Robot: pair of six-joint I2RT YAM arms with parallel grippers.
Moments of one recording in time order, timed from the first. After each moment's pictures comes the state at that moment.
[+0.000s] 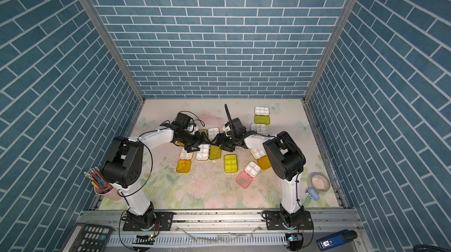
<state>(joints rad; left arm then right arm) -0.33 1.79 1.15 -0.51 0.56 -0.62 0.65 1.97 1.17 -0.05 -0.61 0.83</state>
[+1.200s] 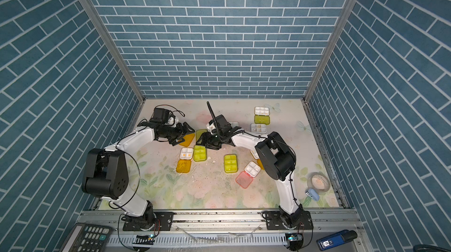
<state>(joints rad) -0.13 1.64 1.11 -0.50 0.53 -0.65 0.79 2.04 1.42 -0.20 -0.58 0.80</state>
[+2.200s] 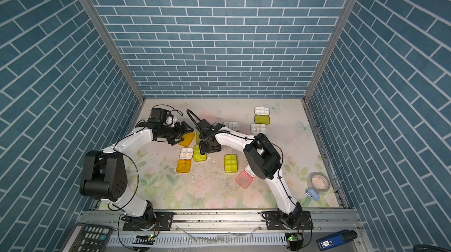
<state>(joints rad) -0.11 1.61 1.10 -0.49 0.54 -0.67 0.92 2.21 1.75 -0.76 -0.10 0.53</state>
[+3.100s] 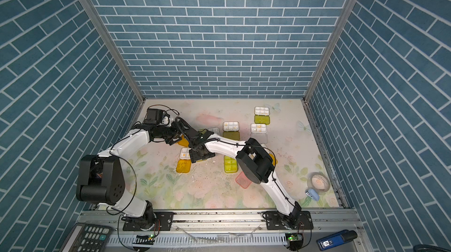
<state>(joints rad) -0.08 1.57 1.07 -0.46 0.57 -0.70 1.04 2.27 1.81 -0.78 0.01 0.59</state>
